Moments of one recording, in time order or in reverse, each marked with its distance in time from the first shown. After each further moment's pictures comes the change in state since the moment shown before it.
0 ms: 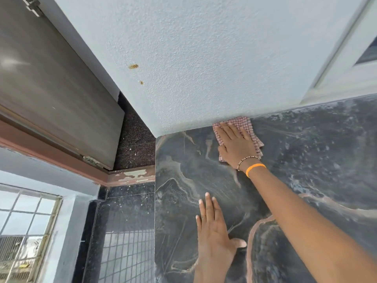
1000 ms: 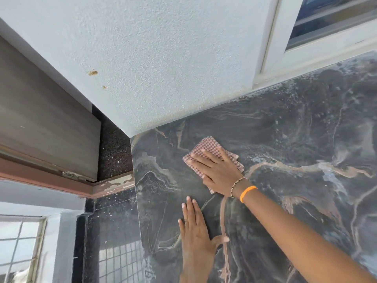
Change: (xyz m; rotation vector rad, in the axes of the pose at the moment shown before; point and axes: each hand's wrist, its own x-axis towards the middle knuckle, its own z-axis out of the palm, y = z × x) left_hand -0.047 -0.011 0.034 0.161 0.005 0.047; right_hand -0.132 -0.004 0.000 -0.075 -0.093 -0.211
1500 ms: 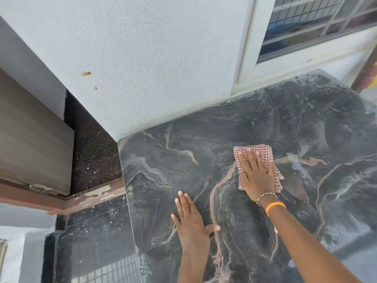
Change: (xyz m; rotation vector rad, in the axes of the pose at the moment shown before) left_hand 0.002 0.003 0.004 -0.010 0.016 0.018; right_hand -0.104 0.033 0.000 0.083 0.020 0.782
